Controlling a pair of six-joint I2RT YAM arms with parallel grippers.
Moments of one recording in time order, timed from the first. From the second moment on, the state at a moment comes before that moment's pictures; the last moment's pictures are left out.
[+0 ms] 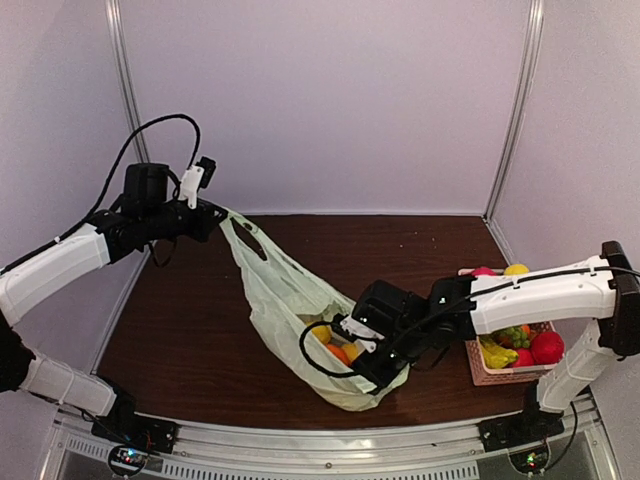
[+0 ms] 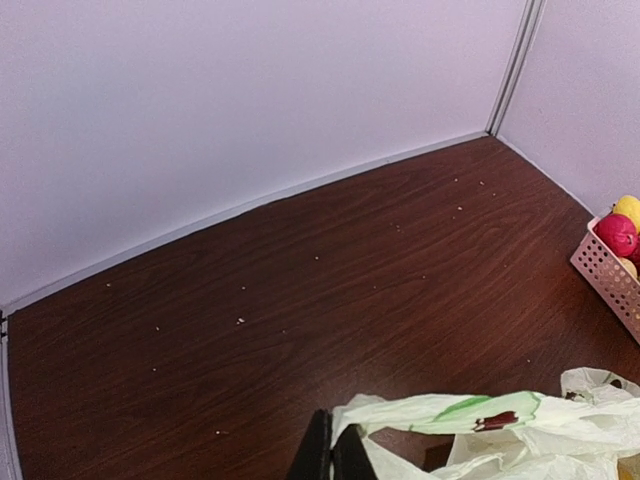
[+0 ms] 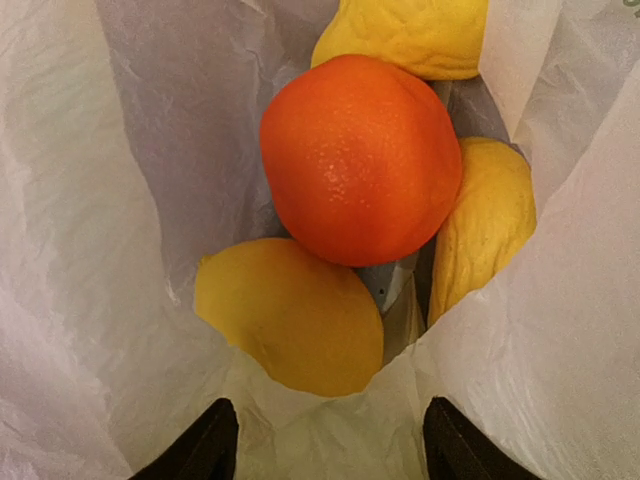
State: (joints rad) left arm -0.42 1.28 1.08 -0.22 0.16 -0.02; right arm 1.19 1.55 1.07 -0.66 -0.07 0.39
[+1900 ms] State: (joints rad) left arm -0.41 1.32 1.07 -0.15 0.46 0.03; right arm 1.10 1.77 1.20 -0.21 0.21 0.37
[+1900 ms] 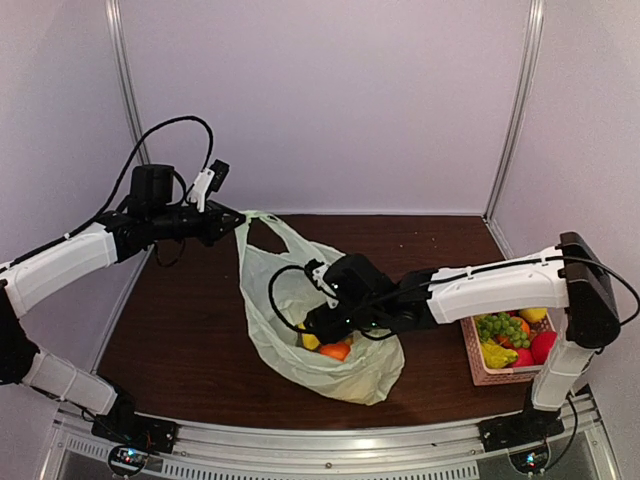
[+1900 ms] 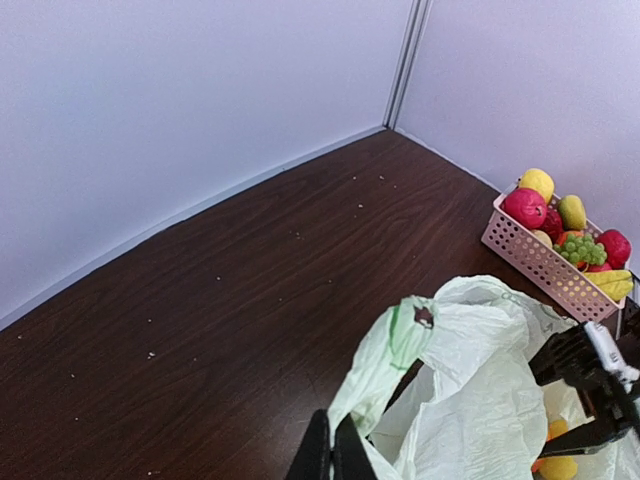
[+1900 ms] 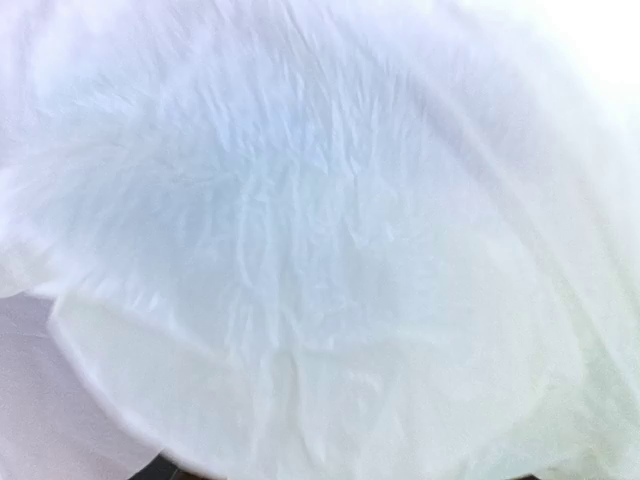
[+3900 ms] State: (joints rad) left arm -0.41 1.32 1.07 -0.20 0.19 0.01; right arm 0.30 0.82 0.61 -0.52 0.33 0.56
